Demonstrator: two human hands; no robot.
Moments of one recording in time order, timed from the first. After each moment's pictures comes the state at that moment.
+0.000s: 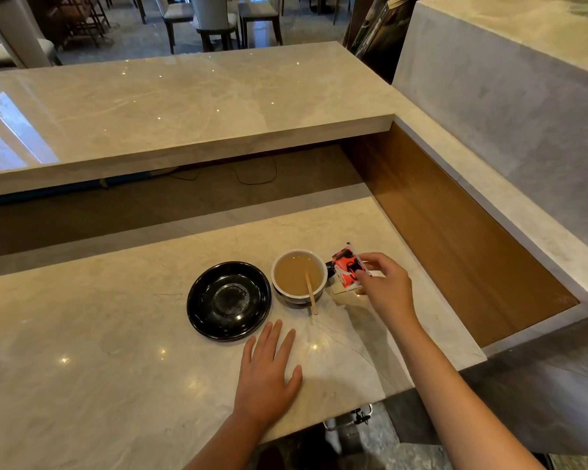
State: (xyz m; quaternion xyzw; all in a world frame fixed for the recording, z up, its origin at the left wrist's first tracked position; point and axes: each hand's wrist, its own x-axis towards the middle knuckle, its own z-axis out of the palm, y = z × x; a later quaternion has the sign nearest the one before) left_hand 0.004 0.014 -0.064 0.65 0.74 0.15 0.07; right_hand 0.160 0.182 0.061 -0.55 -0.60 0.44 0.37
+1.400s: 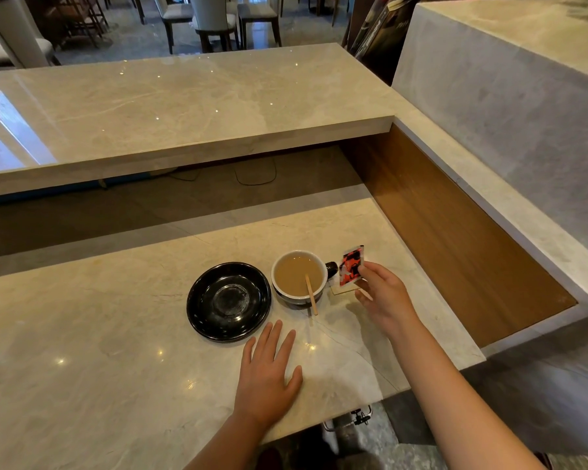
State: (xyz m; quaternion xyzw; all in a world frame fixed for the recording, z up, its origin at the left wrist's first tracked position) left_hand 0.003 0.013 -0.064 0.65 0.74 0.15 0.07; right_hand 0.159 0.186 0.049 -0.51 -0.34 0.69 0.40
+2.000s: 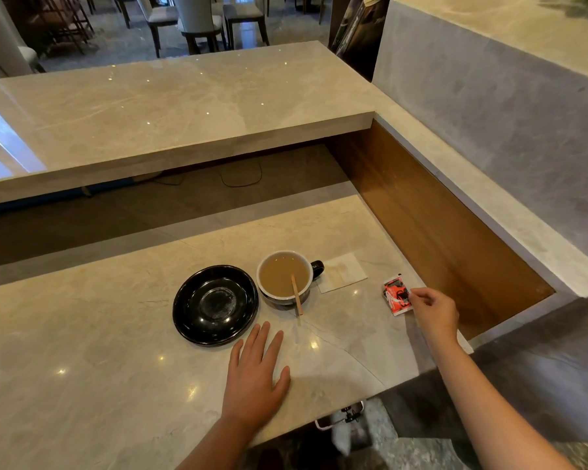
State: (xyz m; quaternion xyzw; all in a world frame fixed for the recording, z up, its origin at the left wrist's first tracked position) left_hand 0.003 0.015 -0.066 0.64 0.76 0.09 0.06; right_hand 0.262 0.210 -0.014 -0.71 -0.50 0.36 0.33
